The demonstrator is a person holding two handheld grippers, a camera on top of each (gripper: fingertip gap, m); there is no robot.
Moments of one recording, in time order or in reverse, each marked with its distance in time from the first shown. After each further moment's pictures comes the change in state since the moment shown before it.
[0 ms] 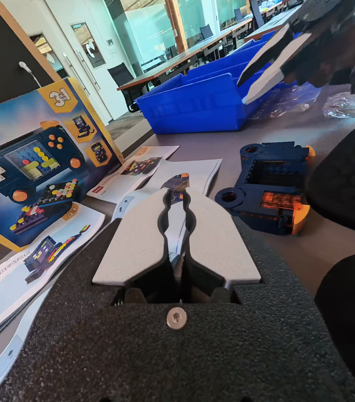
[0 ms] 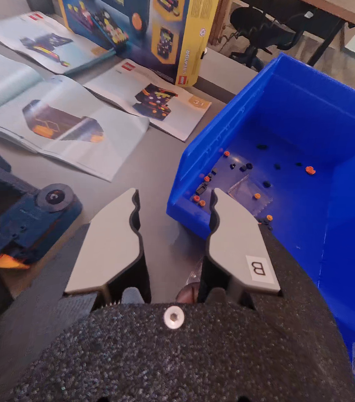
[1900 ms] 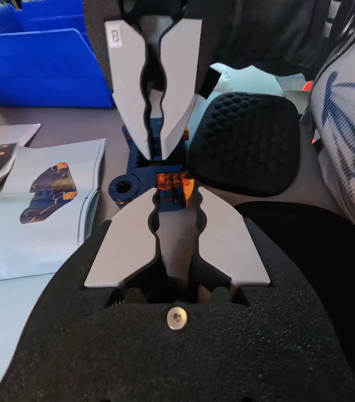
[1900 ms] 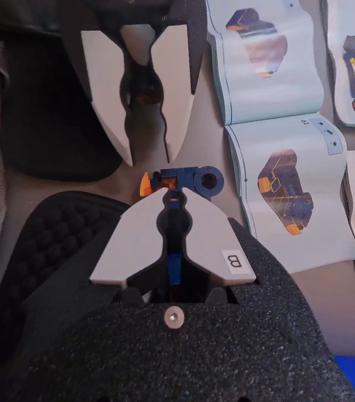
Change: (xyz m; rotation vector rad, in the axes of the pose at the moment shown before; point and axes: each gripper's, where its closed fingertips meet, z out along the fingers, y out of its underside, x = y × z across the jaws) left arm 0.091 0.009 -0.017 -0.165 0.613 -0.075; right arm -0.210 -0.019 -0.001 -0.217 -0.841 -0.593
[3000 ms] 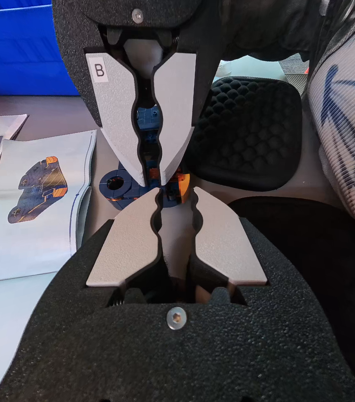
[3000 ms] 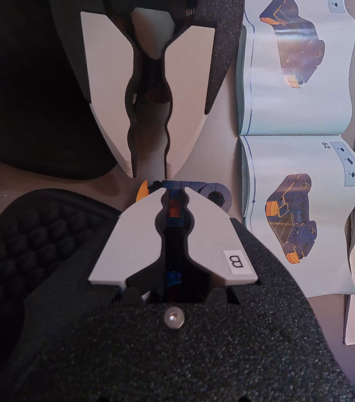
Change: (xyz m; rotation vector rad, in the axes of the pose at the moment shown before) left arm 0.004 0.008 0.007 -0.060 0.011 0.010; right arm -0.004 0.000 0.025 -0.071 -0.031 -0.138
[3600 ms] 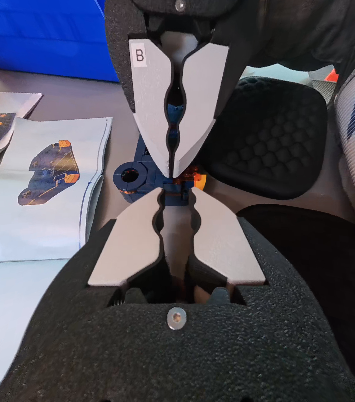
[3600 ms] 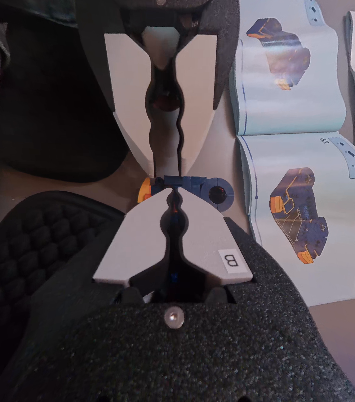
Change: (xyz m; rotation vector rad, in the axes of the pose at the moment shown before) left arm -0.014 0.004 0.002 -0.028 -0.058 -0.087; right arm -0.001 0.002 -0.003 0.121 -0.008 0.053
